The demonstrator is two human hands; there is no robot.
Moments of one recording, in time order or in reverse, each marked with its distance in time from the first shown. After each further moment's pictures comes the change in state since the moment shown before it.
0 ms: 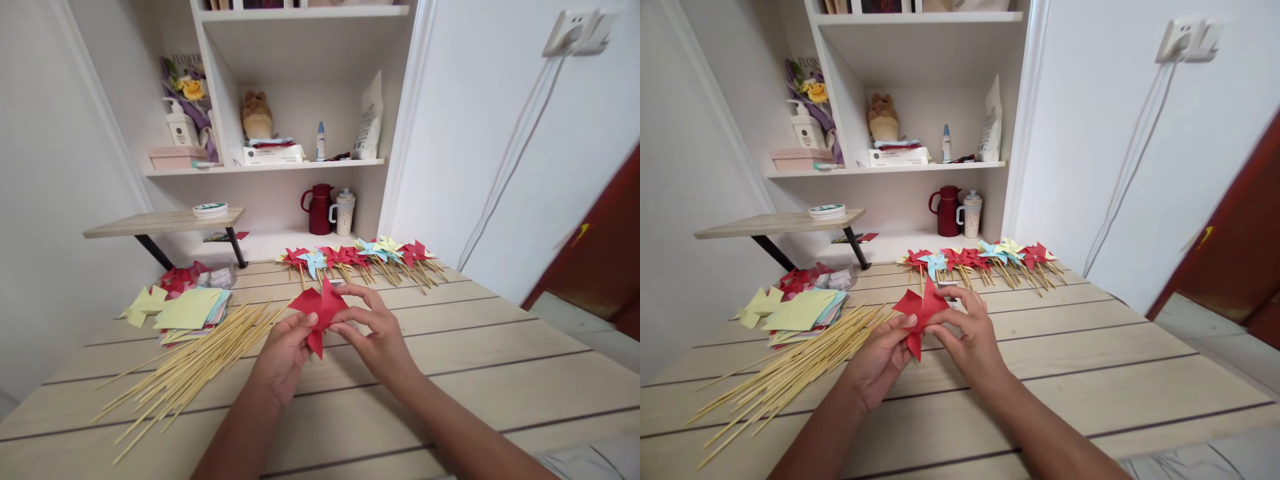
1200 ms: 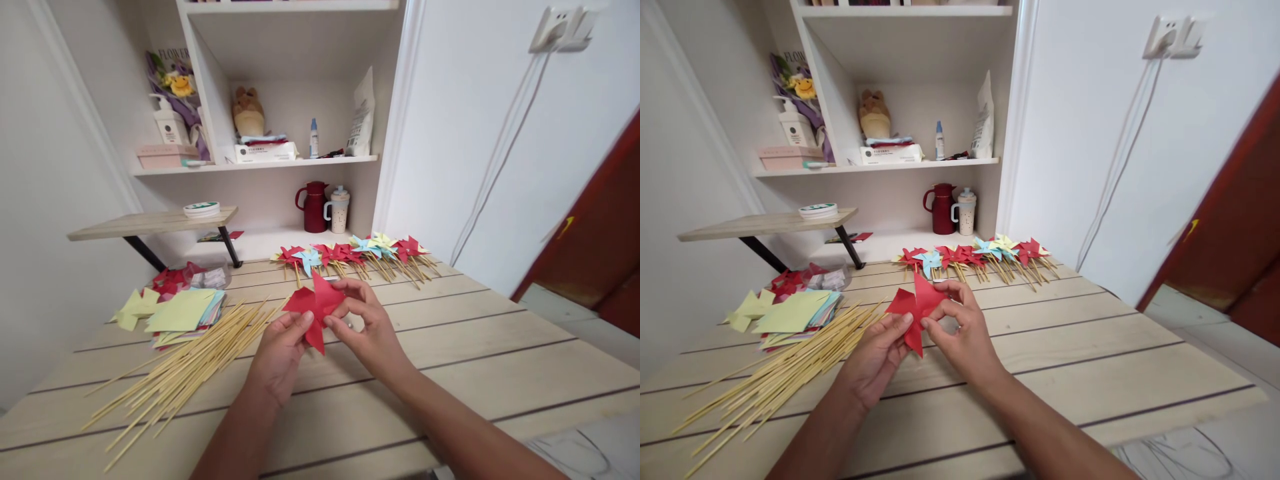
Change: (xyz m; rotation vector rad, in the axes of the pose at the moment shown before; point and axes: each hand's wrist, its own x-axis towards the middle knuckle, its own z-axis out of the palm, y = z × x) left_hand -0.001 -0.001 0.006 0.009 0.055 0.025; right_hand 0.003 -0.007 0.002 0.156 0.026 0.193
